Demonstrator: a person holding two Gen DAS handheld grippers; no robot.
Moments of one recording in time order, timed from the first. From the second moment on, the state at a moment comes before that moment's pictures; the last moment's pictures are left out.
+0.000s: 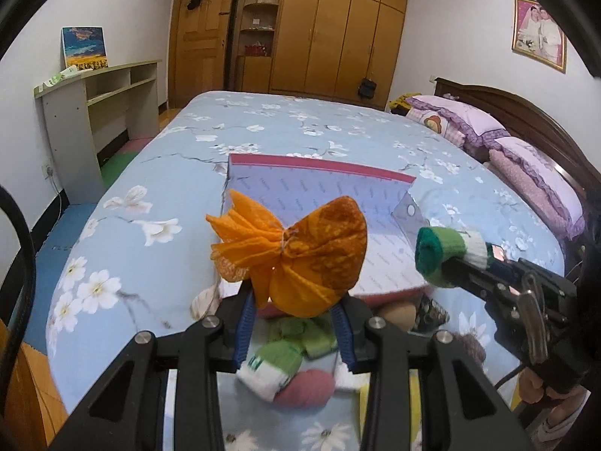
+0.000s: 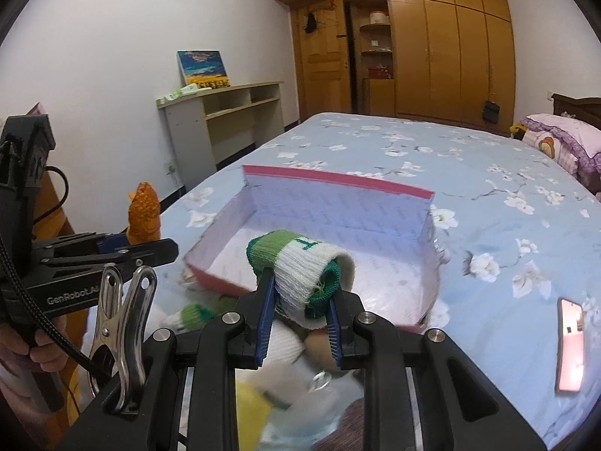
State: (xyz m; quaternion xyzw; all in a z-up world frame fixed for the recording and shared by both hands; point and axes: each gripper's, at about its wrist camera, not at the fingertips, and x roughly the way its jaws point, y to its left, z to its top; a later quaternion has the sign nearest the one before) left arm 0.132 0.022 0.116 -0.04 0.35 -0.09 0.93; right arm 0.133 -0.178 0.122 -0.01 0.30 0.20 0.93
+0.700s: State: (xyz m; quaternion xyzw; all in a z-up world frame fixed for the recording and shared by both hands) left arm 0.253 -0.001 0.072 -0.04 0.39 -0.06 0.92; right arm 0.232 -0.209 0.085 0.00 0.35 0.16 0.93
